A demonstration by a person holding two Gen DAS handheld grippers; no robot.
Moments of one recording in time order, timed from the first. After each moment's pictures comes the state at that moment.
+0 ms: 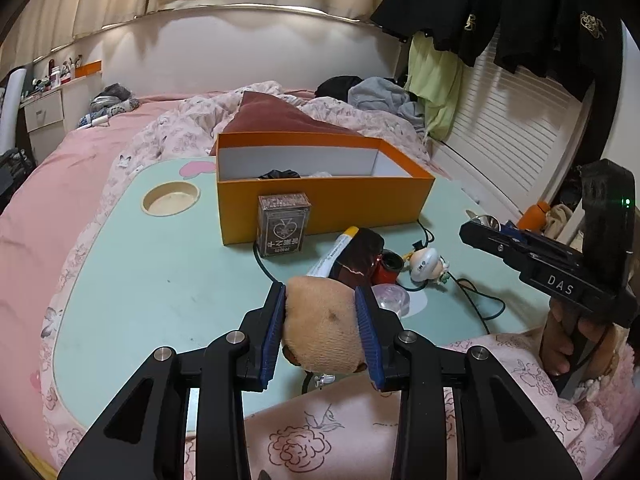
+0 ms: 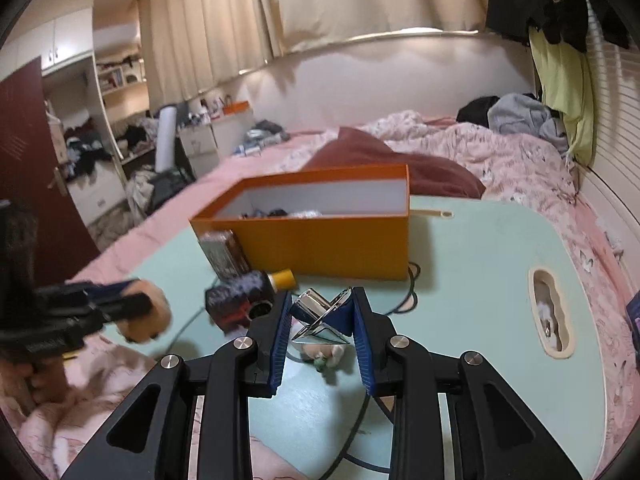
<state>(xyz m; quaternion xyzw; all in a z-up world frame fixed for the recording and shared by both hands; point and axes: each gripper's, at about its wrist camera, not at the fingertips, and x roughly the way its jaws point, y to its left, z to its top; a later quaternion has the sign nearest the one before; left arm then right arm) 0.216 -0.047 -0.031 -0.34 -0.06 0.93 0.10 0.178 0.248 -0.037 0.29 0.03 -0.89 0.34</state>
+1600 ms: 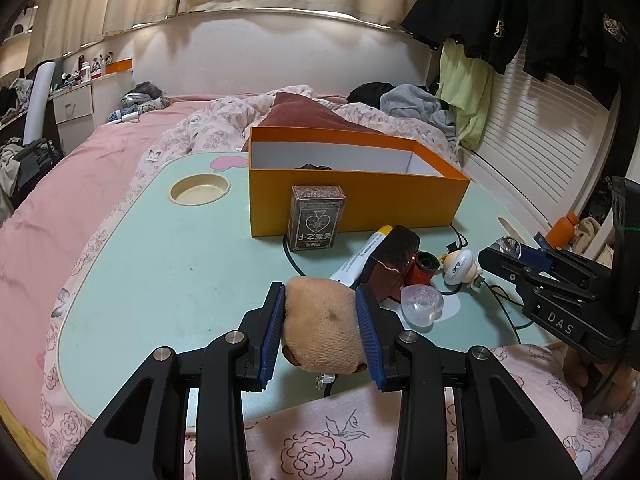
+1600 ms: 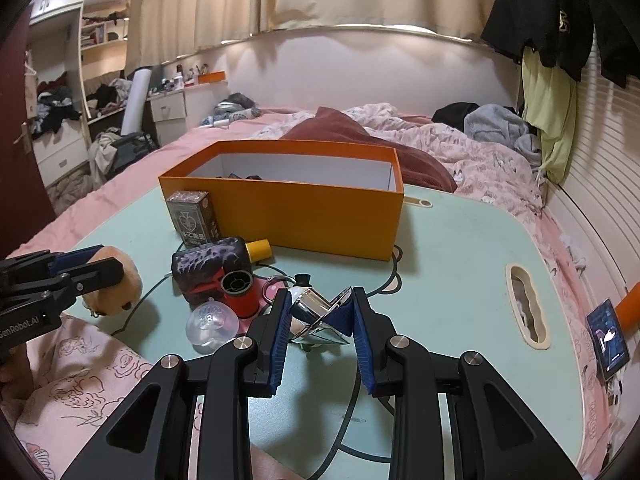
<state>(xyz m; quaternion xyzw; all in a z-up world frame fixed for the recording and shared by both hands) 0.214 -0.051 -0.050 -0.33 -0.07 0.94 0.04 0.190 0.221 -0.057 0.29 0.11 -0.91 0.27</state>
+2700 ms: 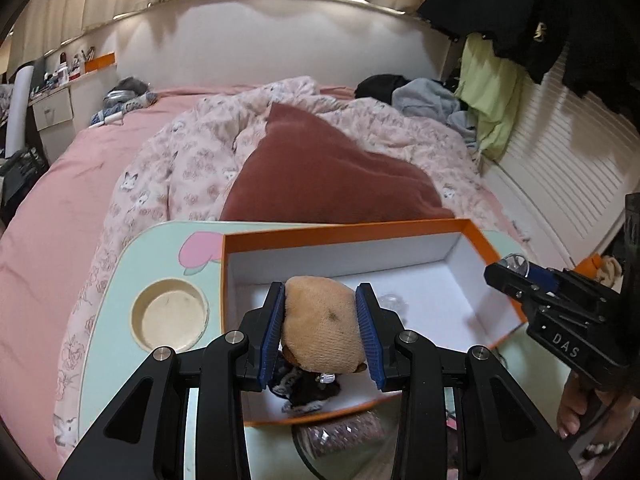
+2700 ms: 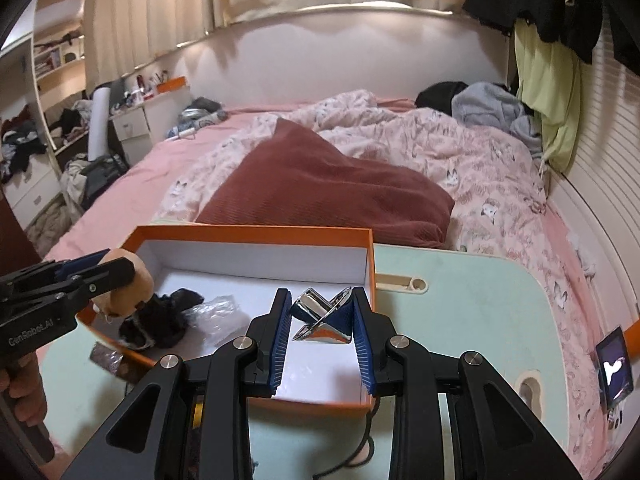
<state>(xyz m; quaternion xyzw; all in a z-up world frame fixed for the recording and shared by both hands) 0.042 -0.069 -0.014 -0.38 -0.07 0.92 0.04 0.047 0.179 -0.018 0.35 0.07 -0.90 0.24</state>
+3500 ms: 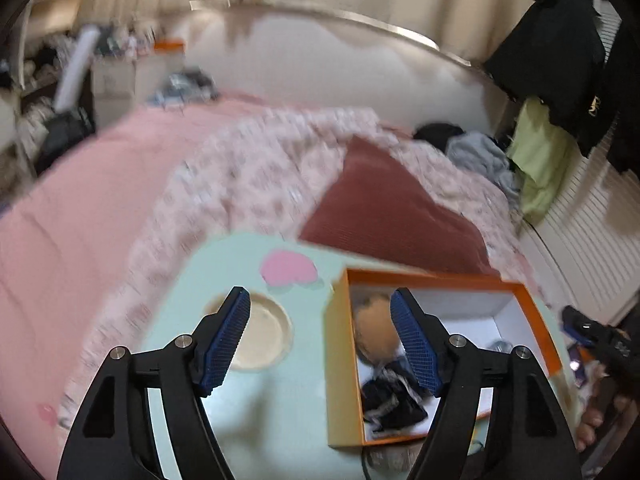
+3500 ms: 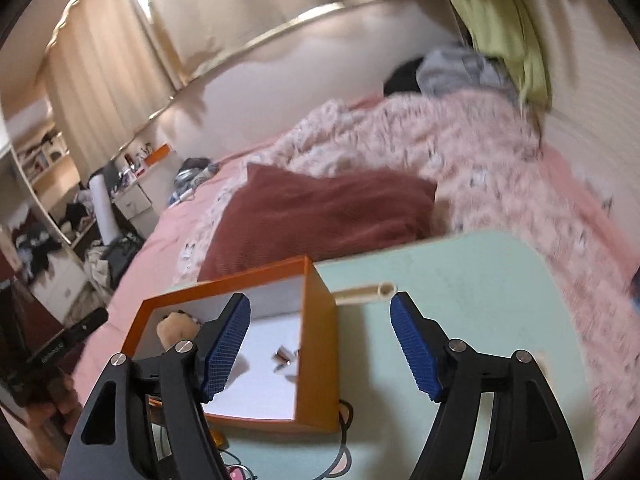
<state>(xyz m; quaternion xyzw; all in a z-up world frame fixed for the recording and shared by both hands) 0.048 -0.142 -0.025 -0.36 -0.16 0.92 -0.02 0.013 0.249 -0.016 0.38 -0.12 -0.88 0.25</state>
